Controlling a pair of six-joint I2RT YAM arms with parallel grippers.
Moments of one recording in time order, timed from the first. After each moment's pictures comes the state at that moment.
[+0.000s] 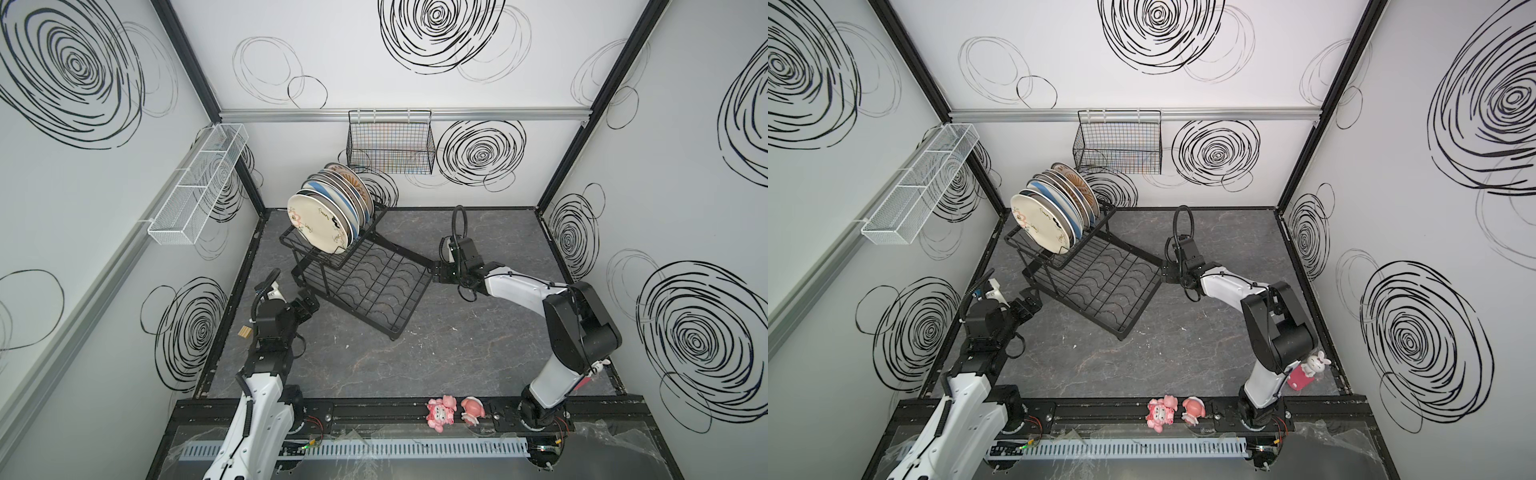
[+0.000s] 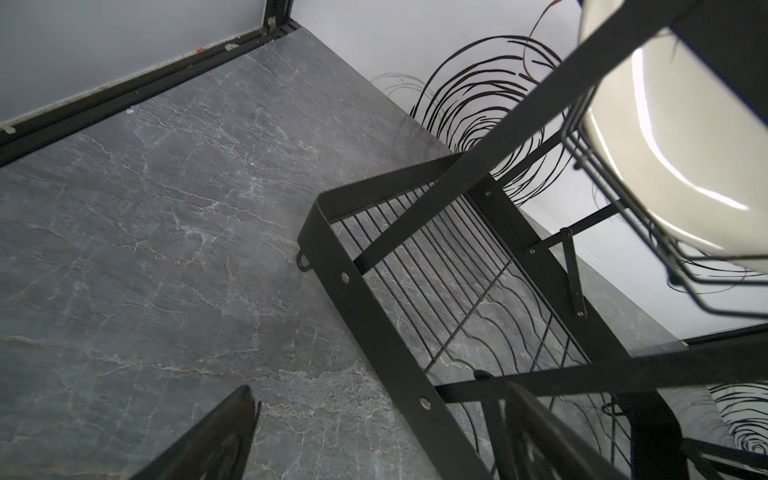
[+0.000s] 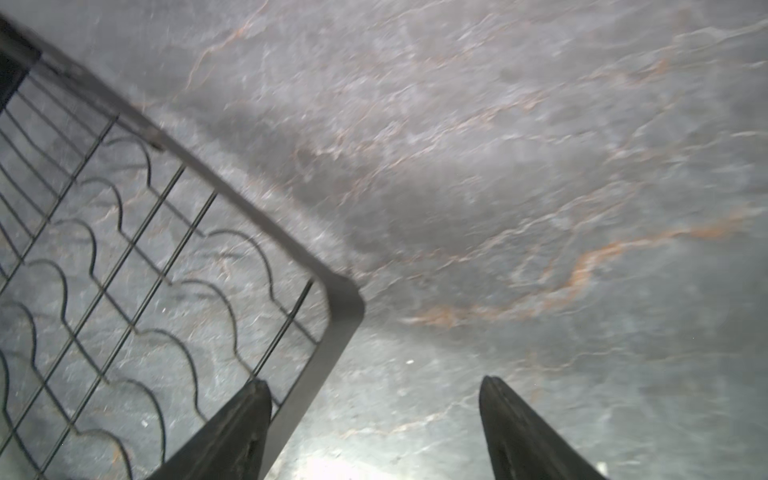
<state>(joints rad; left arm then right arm) 0.09 0.66 0.28 -0.05 0.01 -0.56 0.40 1.70 1.02 -0.18 0.04 0.42</state>
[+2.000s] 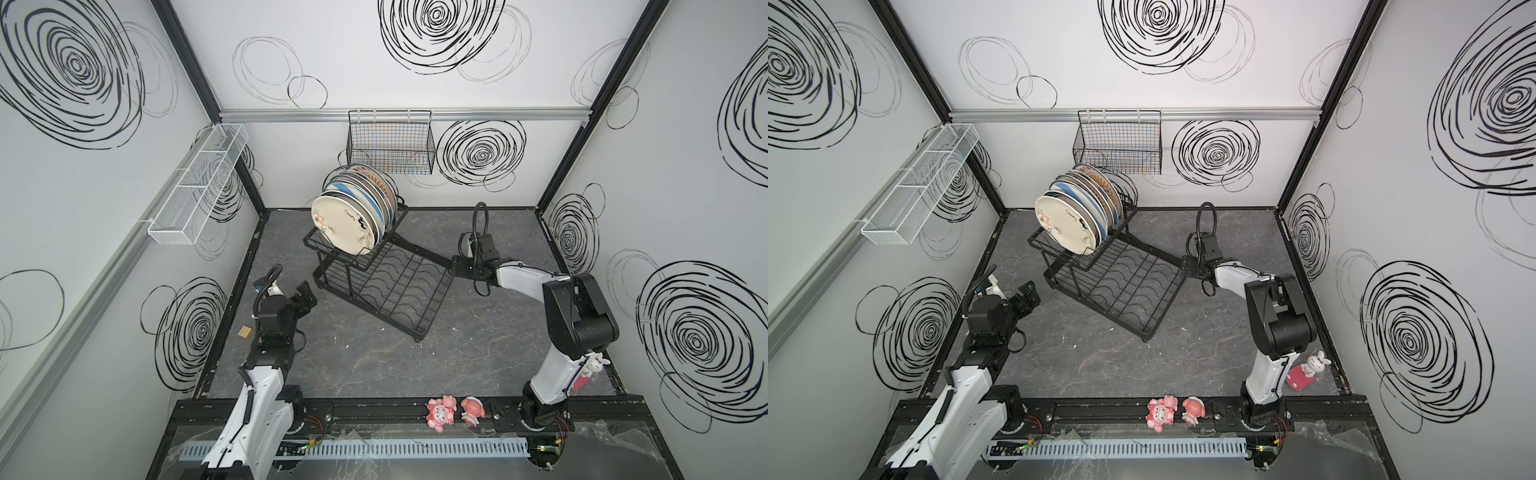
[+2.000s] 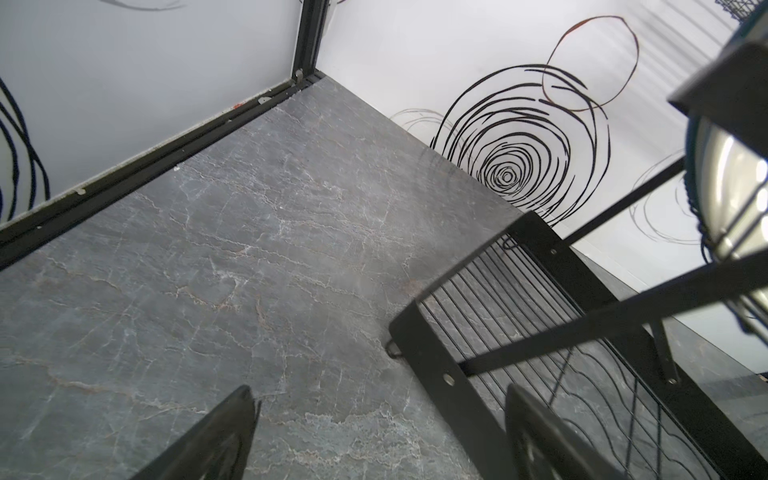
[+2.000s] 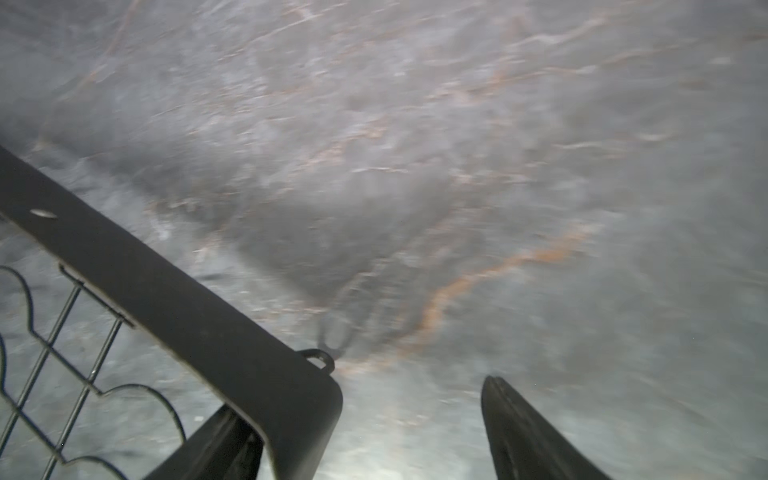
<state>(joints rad) 0.08 0.74 0.29 0.05 -0.10 -0.51 0.21 1.76 1.00 -0.16 0.02 0.37</state>
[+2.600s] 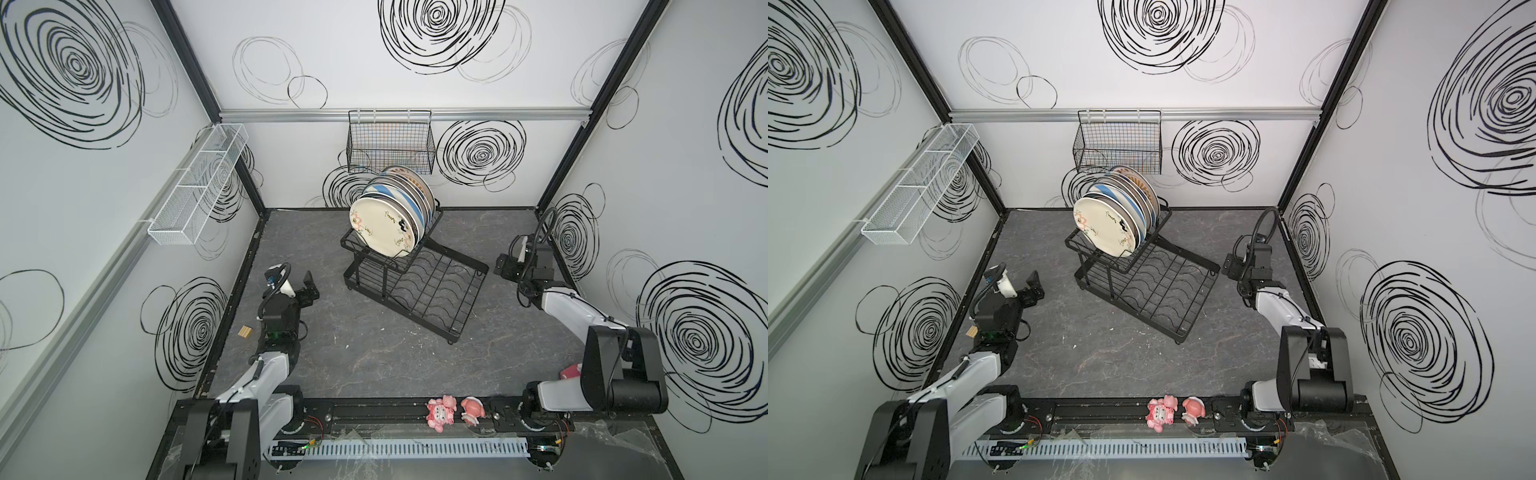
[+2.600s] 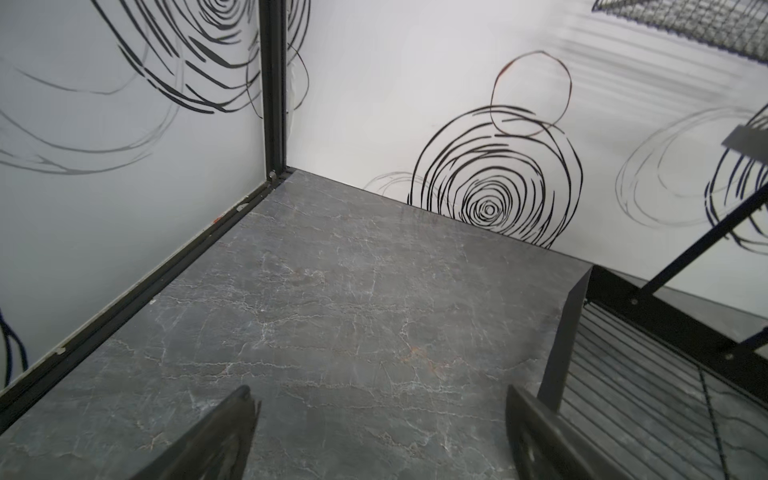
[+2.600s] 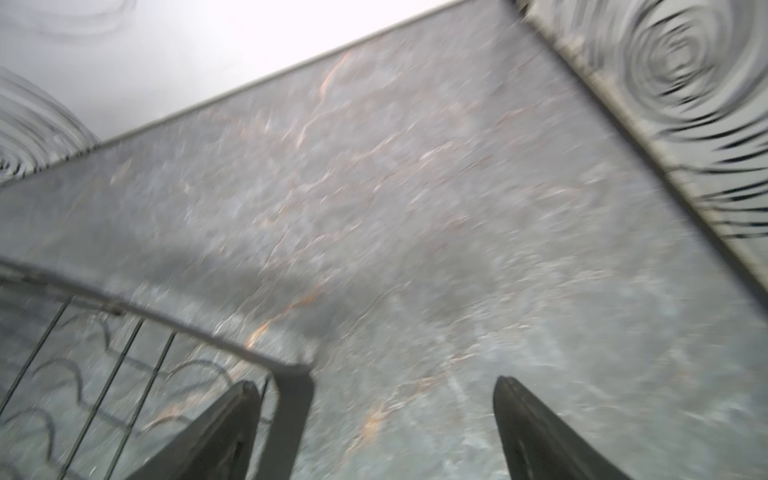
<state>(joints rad) 0.07 1.10 0.19 0.71 -0.08 -0.22 -0.06 1.37 0.70 0.05 0.08 0.28</state>
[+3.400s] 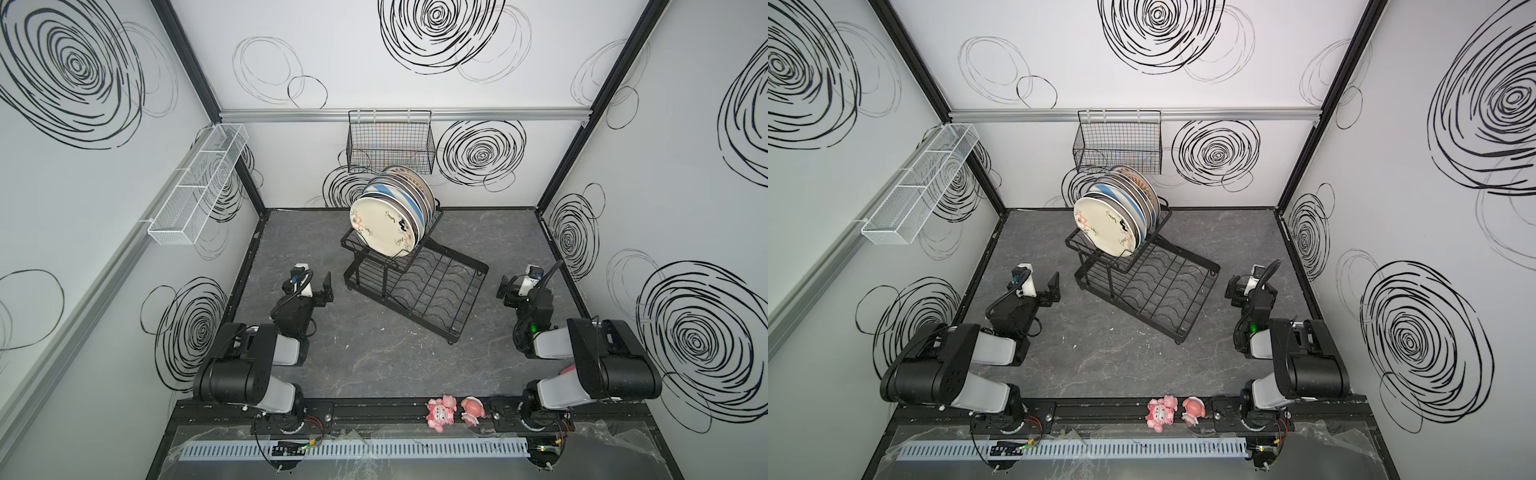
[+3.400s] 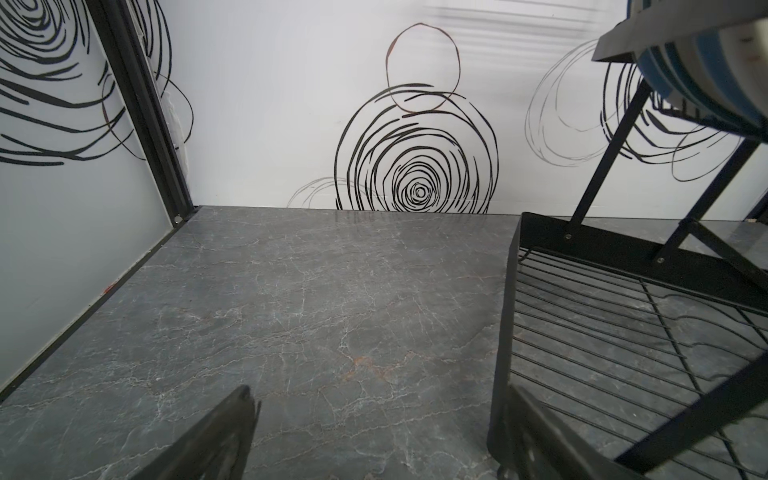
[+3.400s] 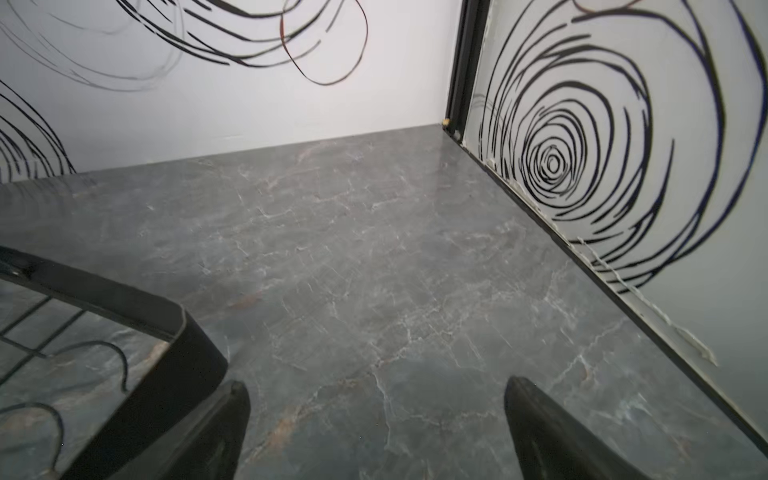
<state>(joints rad) 0.00 1.49 0.17 1.23 0.06 -0.05 -0.05 1.48 0.20 1.02 0.16 0.09</state>
